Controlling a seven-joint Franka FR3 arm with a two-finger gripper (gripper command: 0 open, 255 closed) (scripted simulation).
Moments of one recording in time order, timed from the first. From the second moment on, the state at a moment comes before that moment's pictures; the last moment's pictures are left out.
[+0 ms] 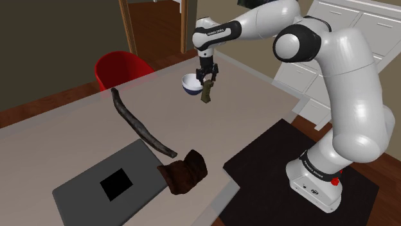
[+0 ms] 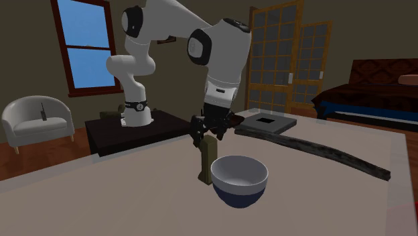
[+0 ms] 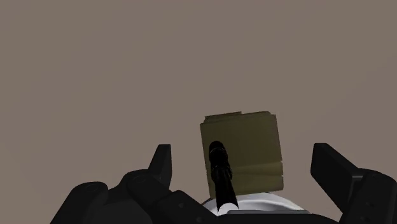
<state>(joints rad) 0.03 0.81 -0.02 -1.27 0.01 1.77 0.03</state>
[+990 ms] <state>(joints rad) 0.03 0.81 -0.02 -1.26 0.01 1.76 0.02</state>
